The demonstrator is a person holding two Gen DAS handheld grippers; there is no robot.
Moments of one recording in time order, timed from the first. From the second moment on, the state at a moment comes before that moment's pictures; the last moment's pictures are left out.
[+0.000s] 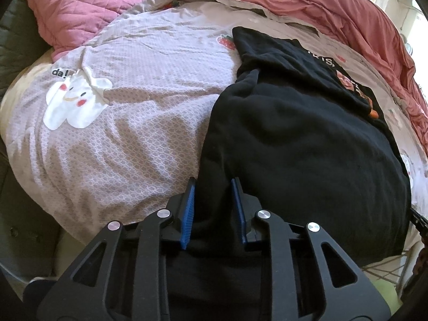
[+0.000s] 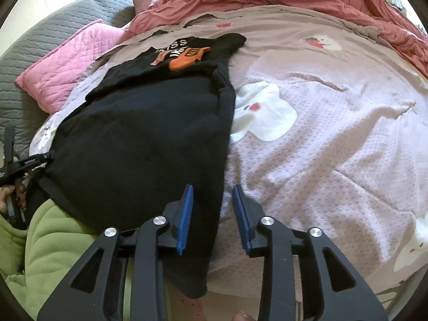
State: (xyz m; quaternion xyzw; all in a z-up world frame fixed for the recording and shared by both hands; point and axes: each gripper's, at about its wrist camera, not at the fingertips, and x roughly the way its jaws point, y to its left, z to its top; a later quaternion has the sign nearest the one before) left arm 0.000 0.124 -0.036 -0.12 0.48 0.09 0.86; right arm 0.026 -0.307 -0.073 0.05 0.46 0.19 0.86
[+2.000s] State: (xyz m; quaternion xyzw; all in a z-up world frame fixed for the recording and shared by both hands) left arm 0.162 0.171 -0.002 -0.26 0.42 0.04 0.87; right arm 0.222 -0.294 -0.036 0.08 0.39 0.16 0.90
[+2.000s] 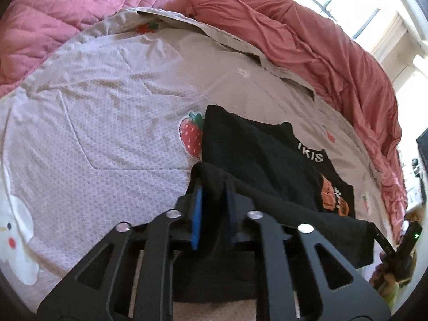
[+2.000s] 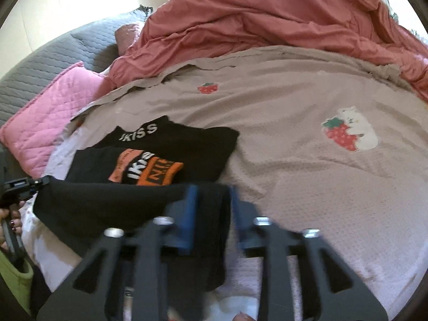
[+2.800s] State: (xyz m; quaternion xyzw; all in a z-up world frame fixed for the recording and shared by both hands) left arm 0.095 0.157 -0.016 -0.26 0.42 0.04 0.87; right arm 0.164 -0.306 -0.055 0.12 0.45 0.22 0.86
